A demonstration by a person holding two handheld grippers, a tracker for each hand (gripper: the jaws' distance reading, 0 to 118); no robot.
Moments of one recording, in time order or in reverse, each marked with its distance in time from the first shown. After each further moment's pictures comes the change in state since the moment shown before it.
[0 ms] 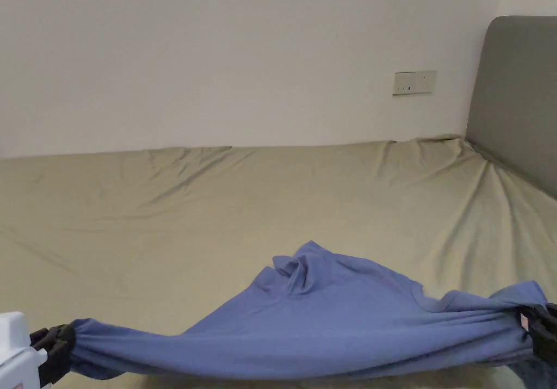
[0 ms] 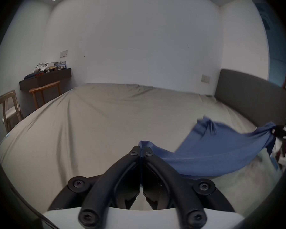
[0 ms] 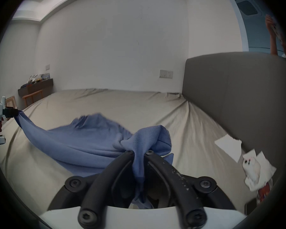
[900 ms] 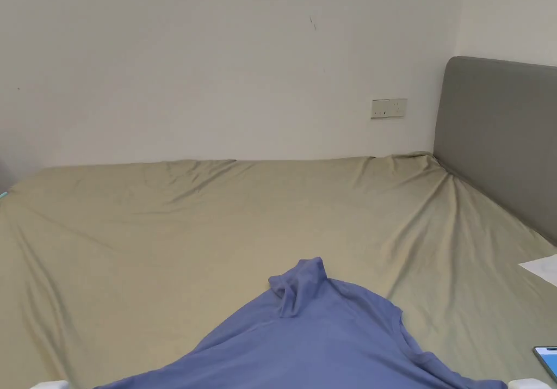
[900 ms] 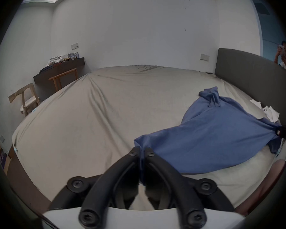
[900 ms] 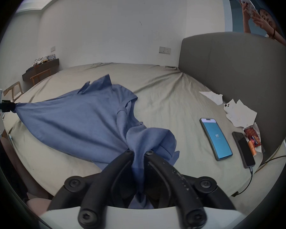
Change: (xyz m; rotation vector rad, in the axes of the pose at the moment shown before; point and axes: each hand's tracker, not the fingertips) left arm 0.015 -0.124 0.189 -0.147 0.093 -0.031; right arm -0.041 -0.147 0.175 -0.201 -0.012 -0.005
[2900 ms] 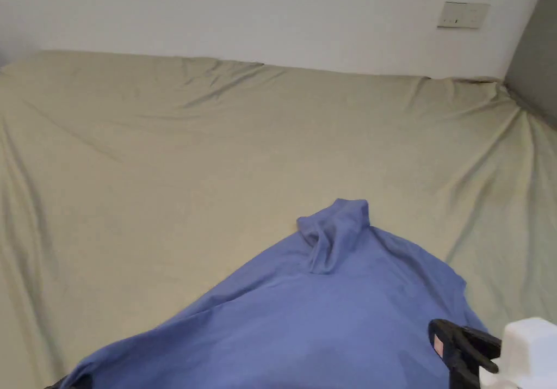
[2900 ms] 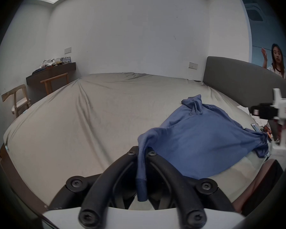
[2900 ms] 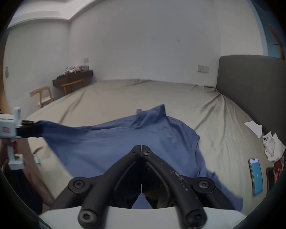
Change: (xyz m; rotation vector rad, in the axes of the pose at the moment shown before) left arm 0.028 0.004 0.018 0.089 -0.110 0.016; right arm -0.117 0.133 -0.054 0.113 0.287 0.088
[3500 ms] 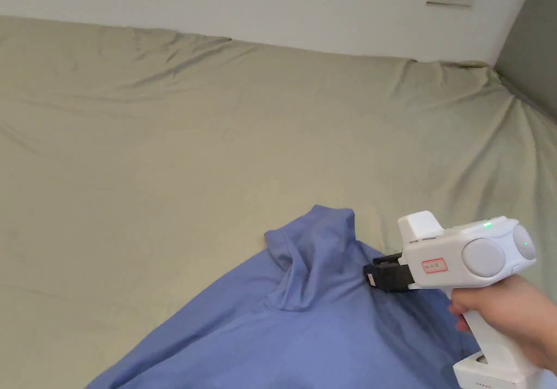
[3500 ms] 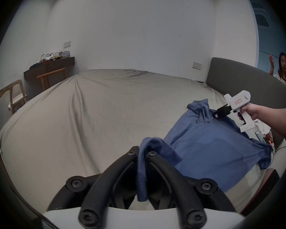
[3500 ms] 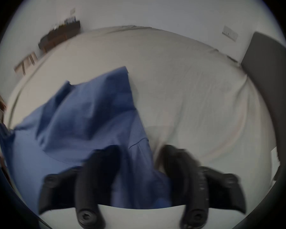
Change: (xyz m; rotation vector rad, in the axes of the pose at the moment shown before) left arm -0.007 0.029 -0.062 -0.030 -0.007 0.039; right arm 0.142 0.062 -0.280 -0.436 0.096 0.063
